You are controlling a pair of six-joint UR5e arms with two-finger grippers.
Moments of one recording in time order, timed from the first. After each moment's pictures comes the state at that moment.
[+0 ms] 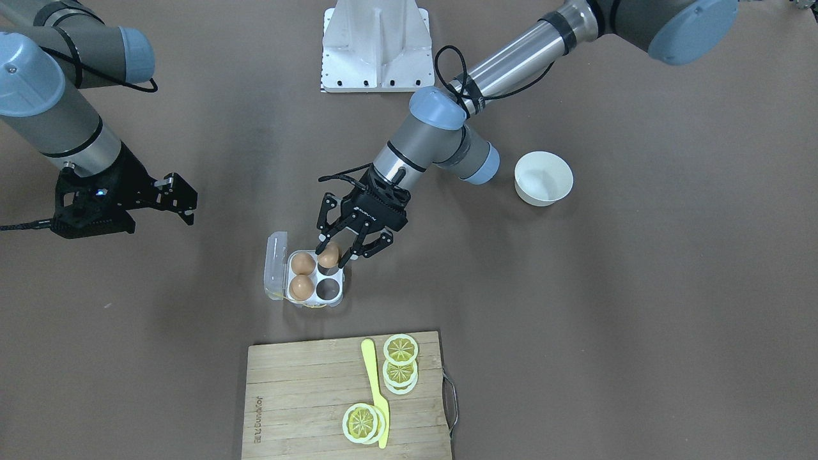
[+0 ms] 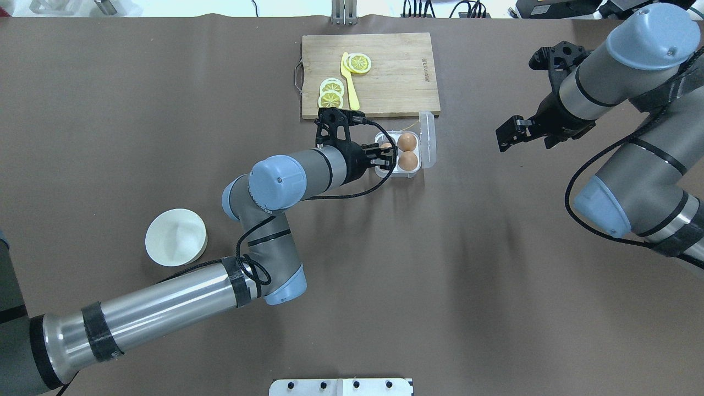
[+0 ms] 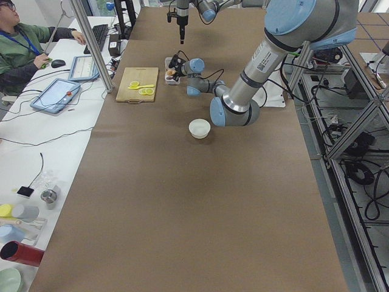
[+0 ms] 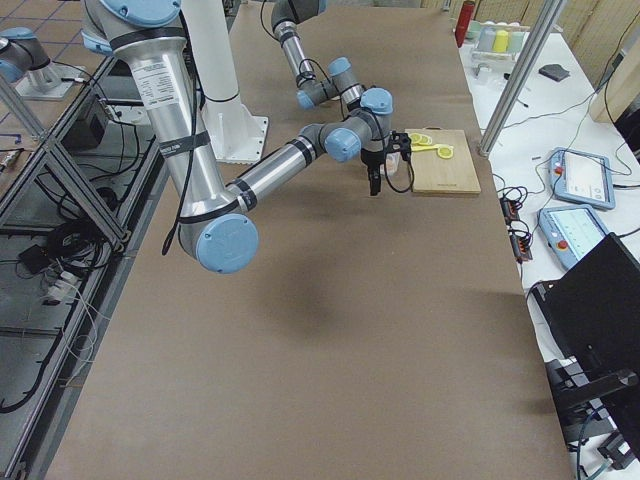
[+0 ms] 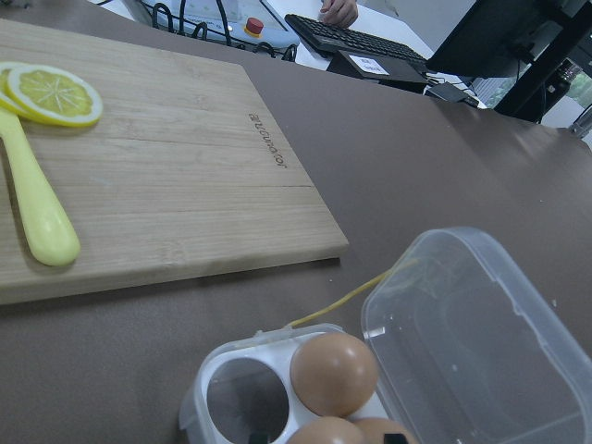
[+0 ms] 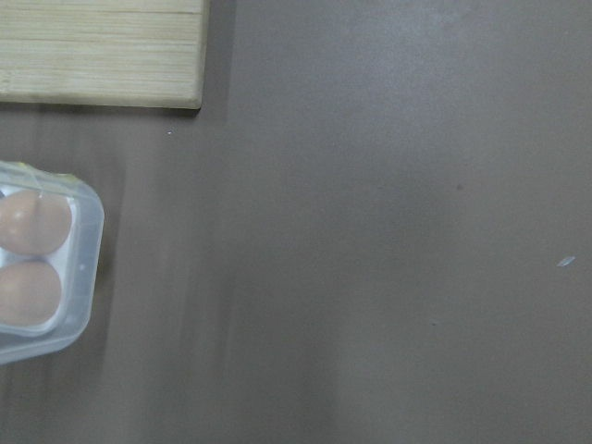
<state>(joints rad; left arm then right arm) -0.47 -2.47 -1.04 -2.78 -1.48 -1.08 0.91 -1.24 1.83 -1.50 2.13 0.80</state>
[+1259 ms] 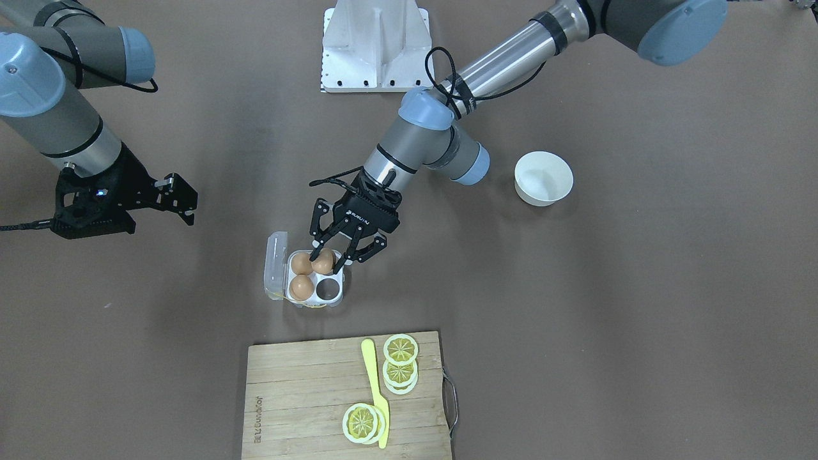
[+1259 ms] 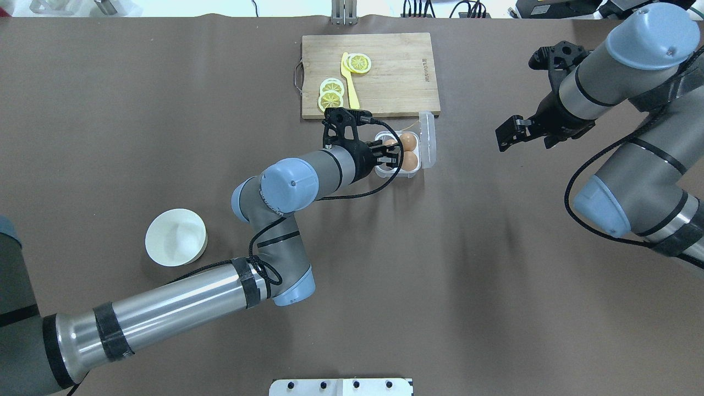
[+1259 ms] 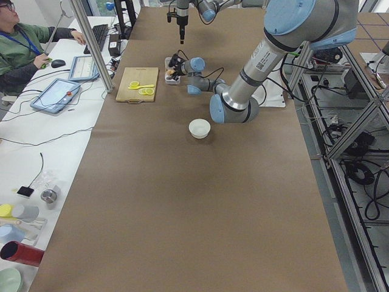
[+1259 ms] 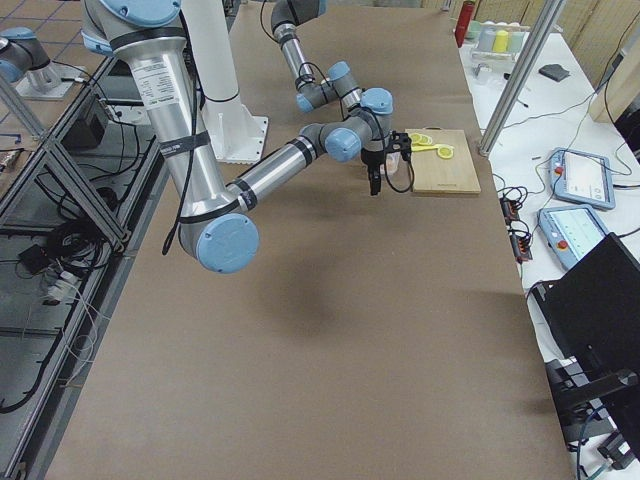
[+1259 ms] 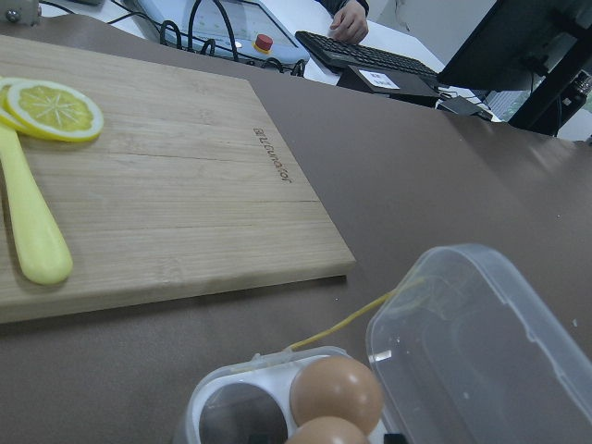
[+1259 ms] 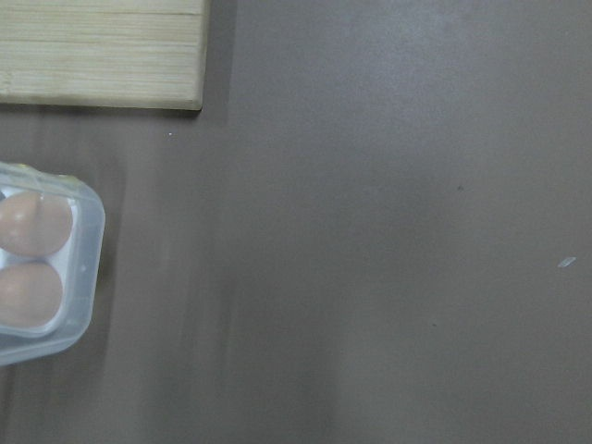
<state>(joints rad) -0.46 -2.50 -1.00 -2.78 -1.43 -1.08 0.91 -1.24 1.83 -1.50 2.13 0.80</state>
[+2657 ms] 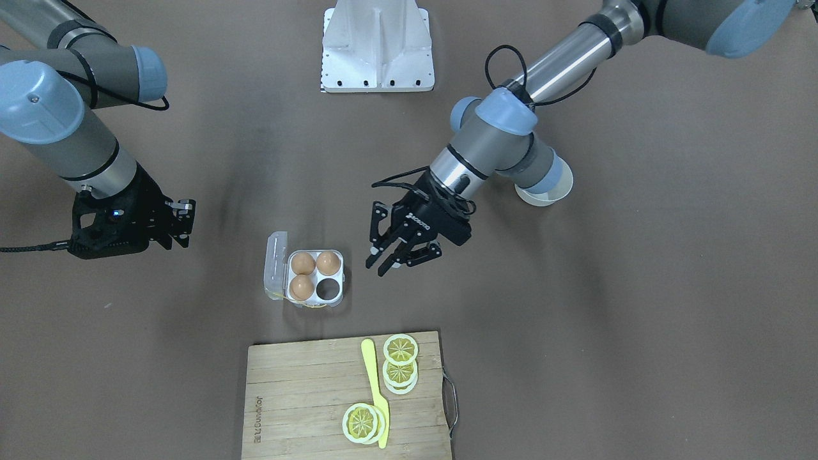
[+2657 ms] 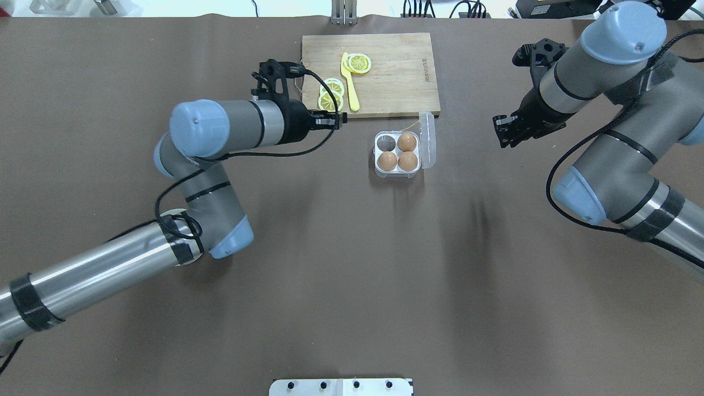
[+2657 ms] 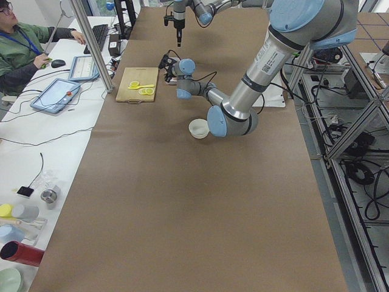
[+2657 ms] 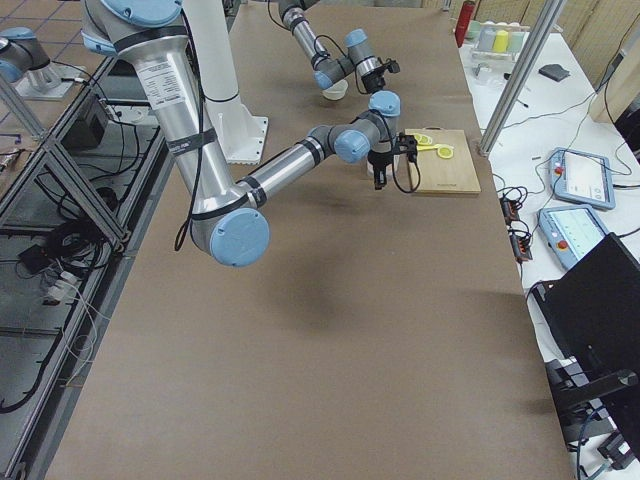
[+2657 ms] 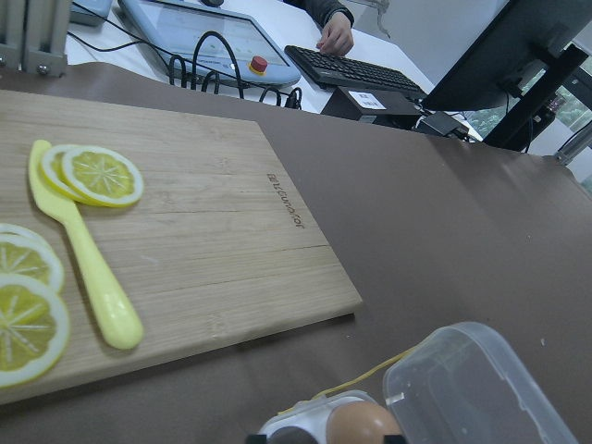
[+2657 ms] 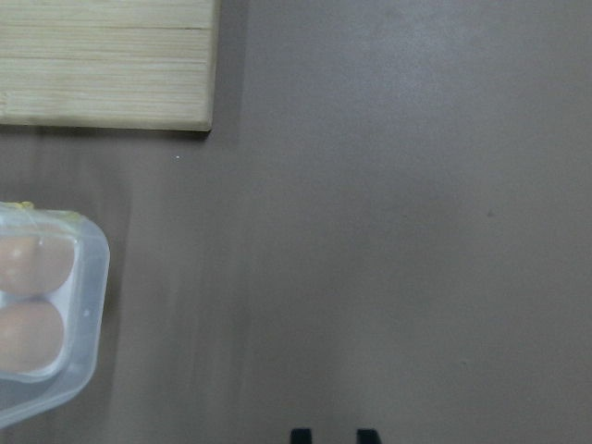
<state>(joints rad) -0.66 -2.30 -1.23 -2.75 -1.75 -1.12 0.90 -1.17 1.71 -1.43 2.13 0.81</state>
